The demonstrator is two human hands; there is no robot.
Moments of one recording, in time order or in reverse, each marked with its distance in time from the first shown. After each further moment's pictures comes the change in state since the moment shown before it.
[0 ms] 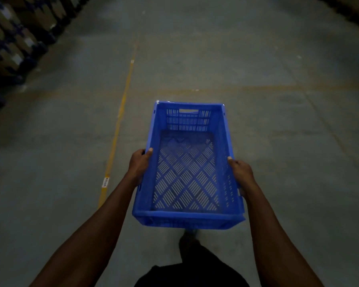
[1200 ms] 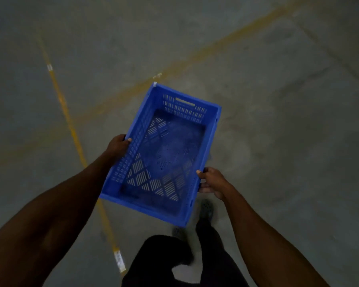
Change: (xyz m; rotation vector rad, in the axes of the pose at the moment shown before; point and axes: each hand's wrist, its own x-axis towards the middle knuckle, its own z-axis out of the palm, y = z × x) left_hand 0.714 0.198 0.132 0.800 -0.413 0.057; right_hand 0.497 -0.126 0.256 0.598 -0.225 0.647
